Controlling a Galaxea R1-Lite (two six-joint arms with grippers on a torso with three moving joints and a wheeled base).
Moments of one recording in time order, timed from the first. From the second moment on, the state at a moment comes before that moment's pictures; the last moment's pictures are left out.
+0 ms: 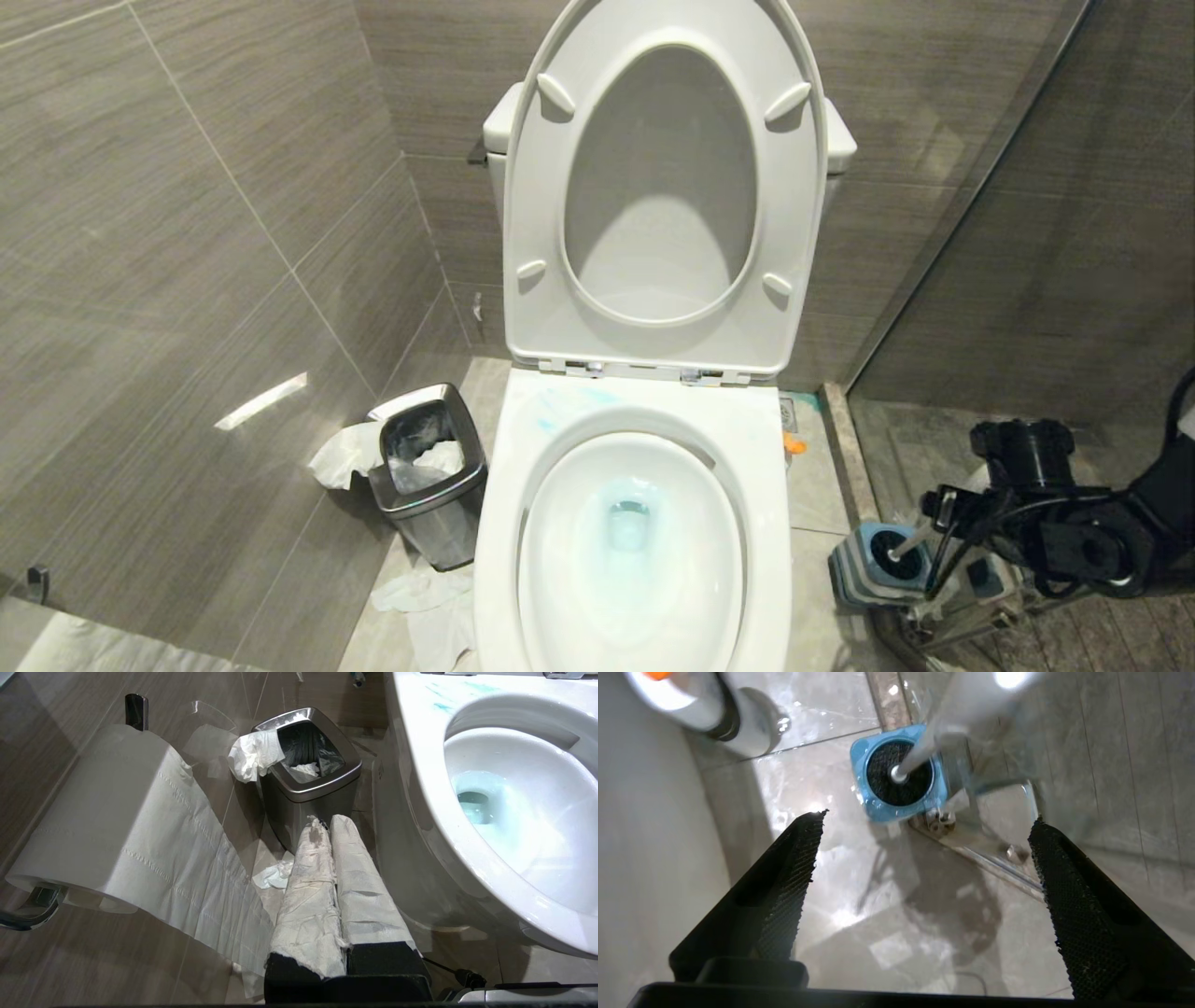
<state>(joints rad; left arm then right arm) 0.00 0.00 -0.02 0.05 0.00 0.00 -0.01 2.04 -0.61 -0.67 -0.37 0.31</state>
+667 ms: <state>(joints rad) 0.00 0.00 -0.02 0.05 0.00 0.00 0.00 1.62 -0.52 -0.67 -0.33 0.15</state>
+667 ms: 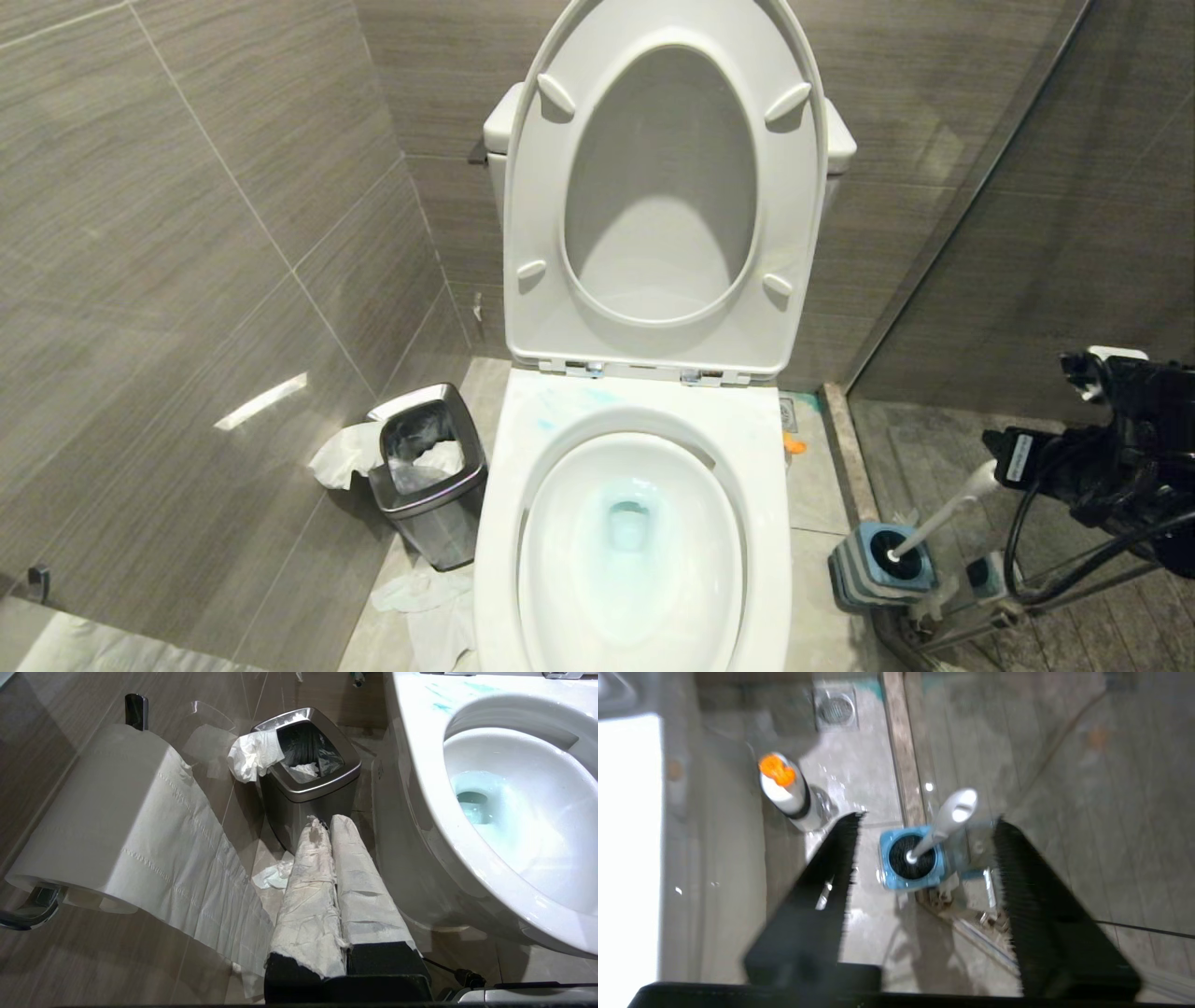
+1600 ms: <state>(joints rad) 0.00 0.00 -0.02 0.05 0.00 0.00 0.00 1.35 -0.55 -0.67 -0.40 -0.08</state>
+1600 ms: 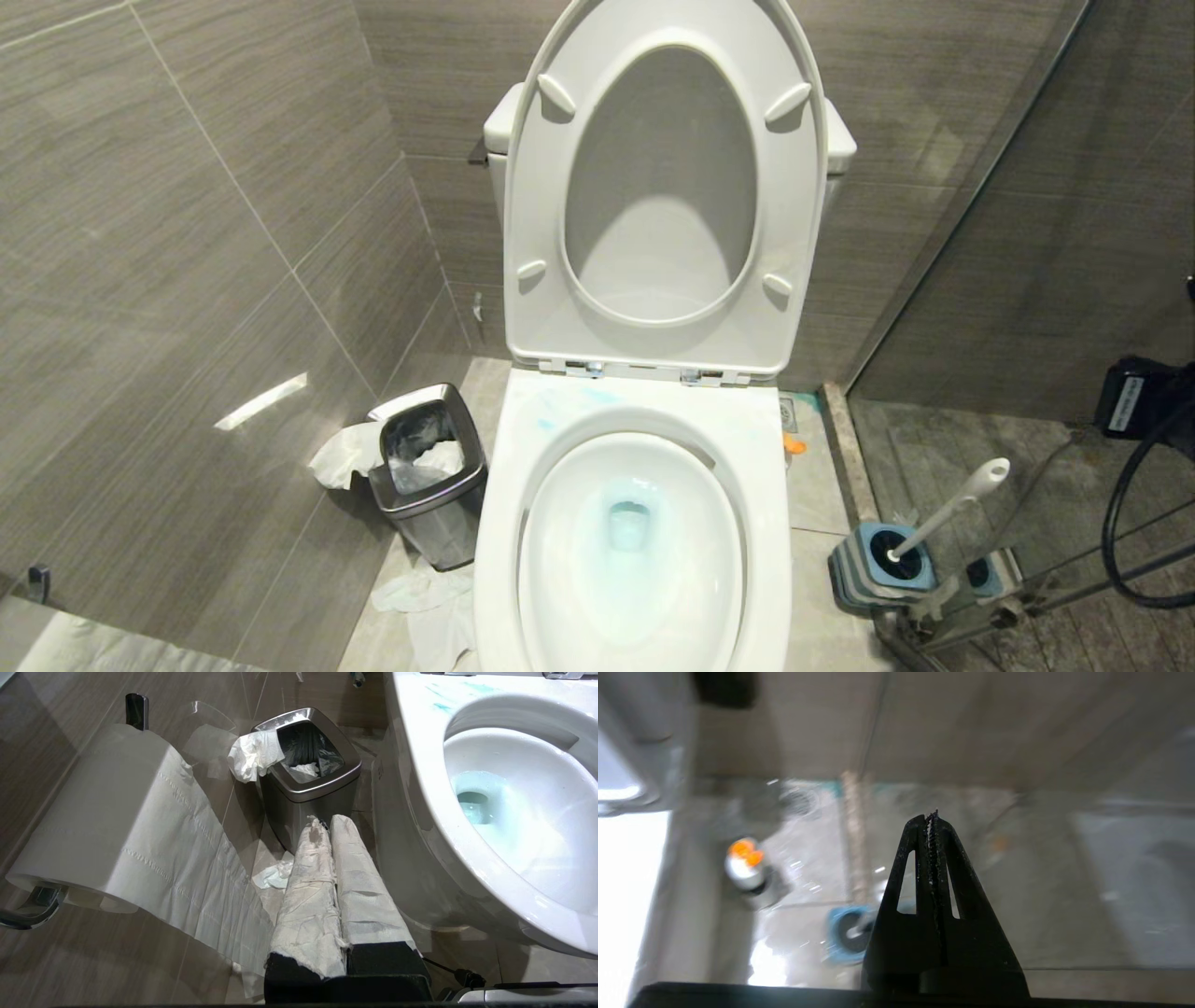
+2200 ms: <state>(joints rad) 0.00 0.00 -0.02 0.05 0.00 0.00 0.00 1.09 -0.45 -0.66 -0.44 -0.16</state>
